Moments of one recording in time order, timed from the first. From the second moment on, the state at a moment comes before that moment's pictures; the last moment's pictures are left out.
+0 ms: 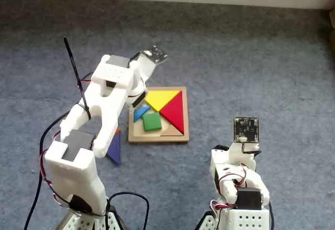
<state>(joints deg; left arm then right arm) 7.4 18.9 2.7 74.0 -19.8 -4.7 -104.5 95.8 64.6 2.2</state>
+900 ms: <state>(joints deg) 11.8 27.6 -1.3 68.5 -14.5 -4.7 -104.5 95.8 64.6 2.2</state>
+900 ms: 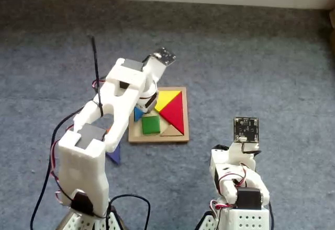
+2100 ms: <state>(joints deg) 11.7 14.9 8.2 69.1 -17.0 -4.7 -104.5 95.8 64.6 2.2</state>
